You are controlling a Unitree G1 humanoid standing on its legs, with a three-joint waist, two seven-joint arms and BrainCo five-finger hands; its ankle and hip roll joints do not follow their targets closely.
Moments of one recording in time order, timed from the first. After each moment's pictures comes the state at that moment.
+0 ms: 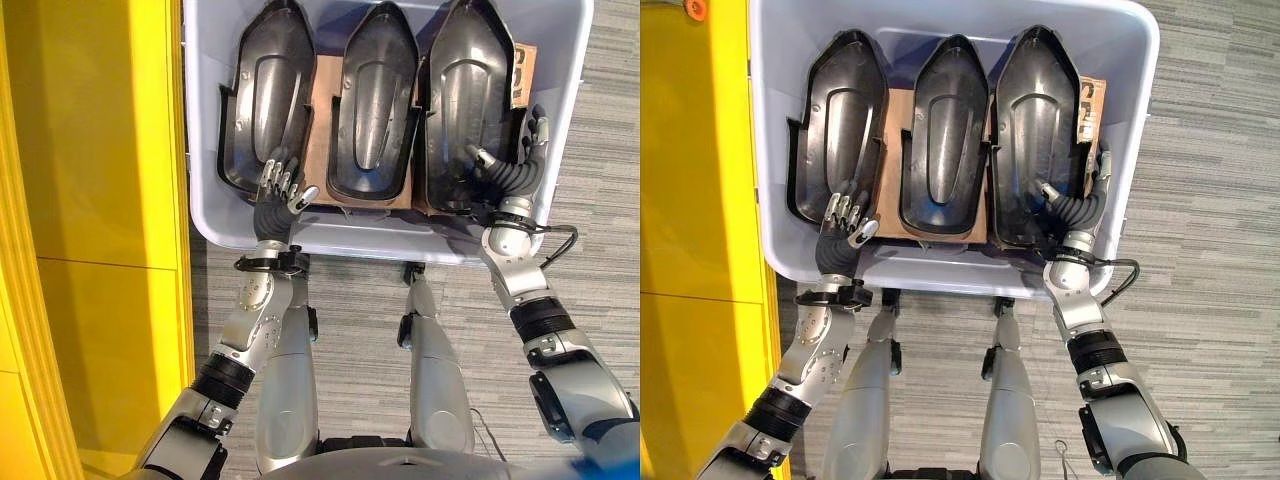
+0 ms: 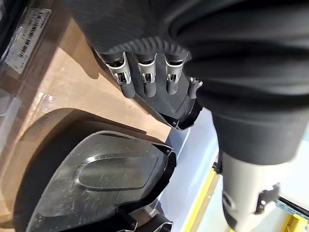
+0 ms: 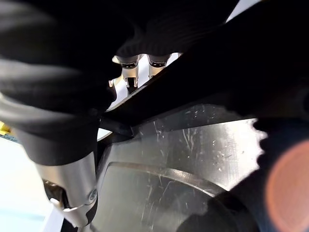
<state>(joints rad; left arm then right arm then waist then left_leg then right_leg) -0.27 0.30 -0.33 0.08 -0.66 -0.38 0.24 -0.58 -0.37 0.13 0.49 0.09 -0.32 -0.66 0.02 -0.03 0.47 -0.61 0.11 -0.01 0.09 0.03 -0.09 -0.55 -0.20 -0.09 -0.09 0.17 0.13</state>
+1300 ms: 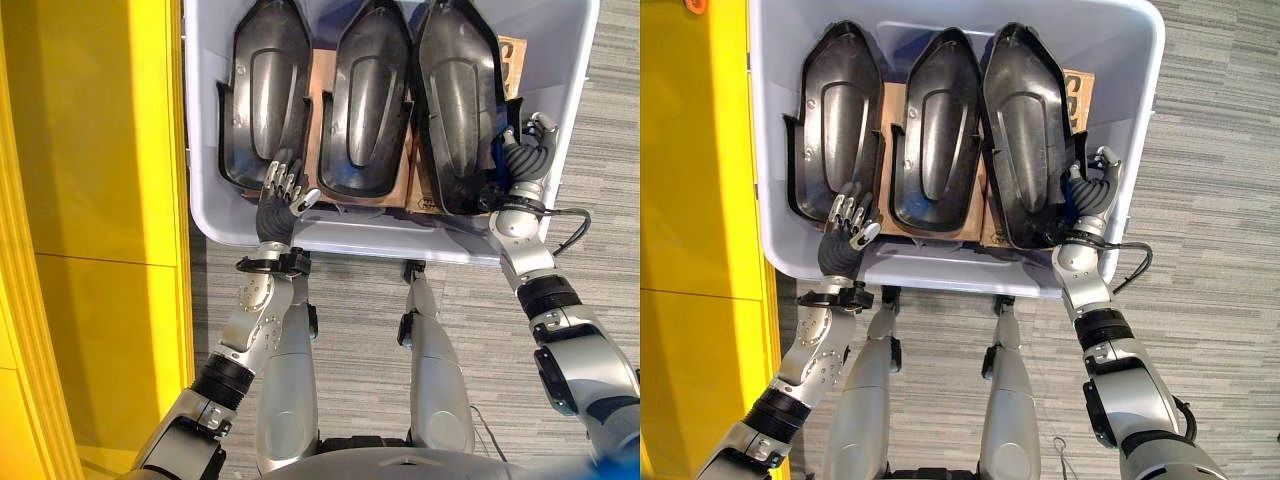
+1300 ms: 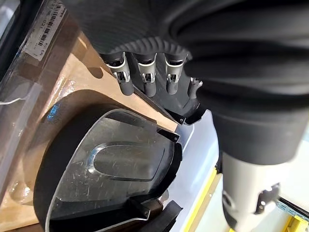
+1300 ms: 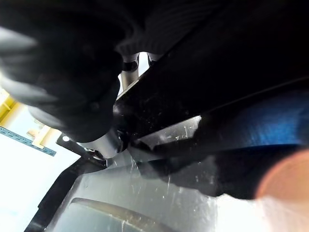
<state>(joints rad) -0.27 0.30 -0.34 0.08 -0.69 -0.38 0.22 -0.70 -0.41 0.16 0.65 0.09 -0.29 -0.67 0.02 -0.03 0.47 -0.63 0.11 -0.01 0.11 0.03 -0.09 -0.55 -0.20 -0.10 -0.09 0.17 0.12</state>
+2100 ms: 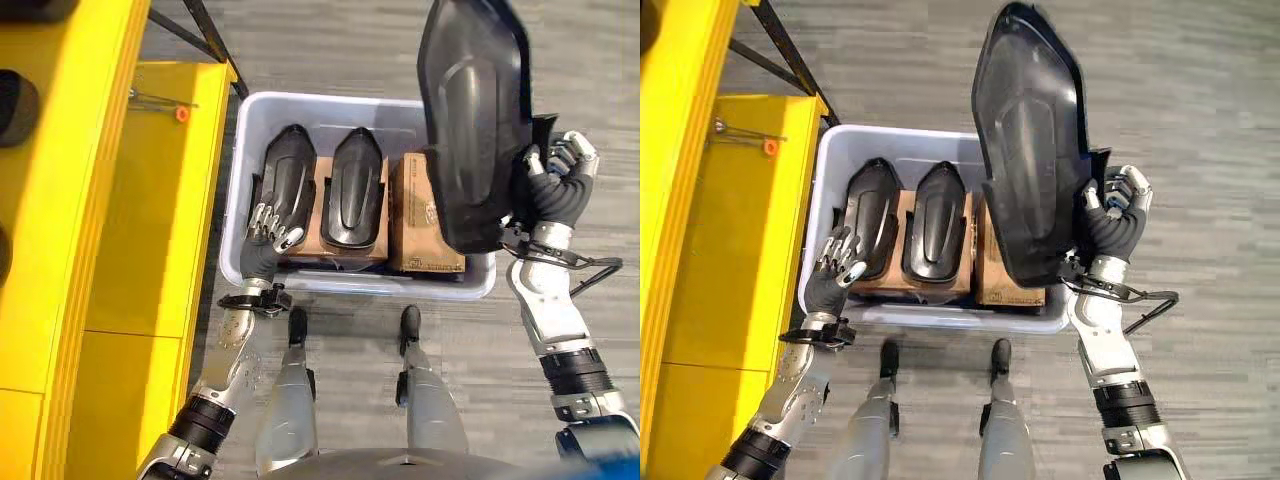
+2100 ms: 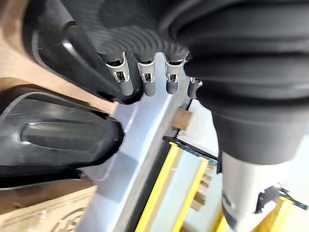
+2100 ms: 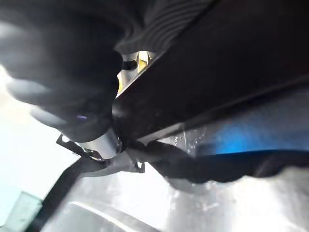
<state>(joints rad) -0.05 0.34 -0.28 0.06 -0.70 -0.36 0.13 -0.28 -0.41 0.02 0.02 -0.01 -0.30 -0.63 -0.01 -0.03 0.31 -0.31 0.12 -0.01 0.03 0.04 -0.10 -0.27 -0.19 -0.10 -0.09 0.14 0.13</state>
